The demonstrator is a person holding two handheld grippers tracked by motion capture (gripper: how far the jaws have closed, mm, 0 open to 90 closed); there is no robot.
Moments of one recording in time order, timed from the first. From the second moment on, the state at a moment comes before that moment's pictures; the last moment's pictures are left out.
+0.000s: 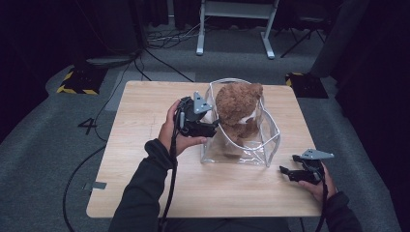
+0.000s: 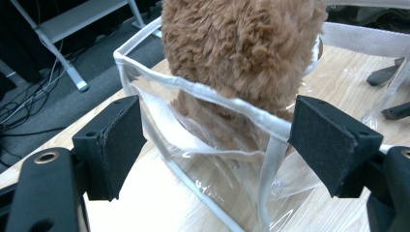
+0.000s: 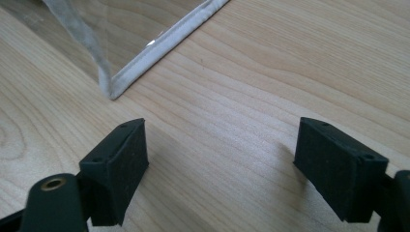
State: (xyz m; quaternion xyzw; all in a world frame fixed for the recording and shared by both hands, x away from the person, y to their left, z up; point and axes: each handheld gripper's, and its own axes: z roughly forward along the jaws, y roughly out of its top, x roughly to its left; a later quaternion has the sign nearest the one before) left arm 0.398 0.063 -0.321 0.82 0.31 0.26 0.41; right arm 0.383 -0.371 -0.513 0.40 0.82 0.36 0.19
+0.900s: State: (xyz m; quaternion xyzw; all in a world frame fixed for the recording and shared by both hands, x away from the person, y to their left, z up) left arm 0.386 0.101 -0.350 0.82 0.33 0.26 0.39; right arm 0.383 -0.371 -0.513 0.40 0.82 0.36 0.19
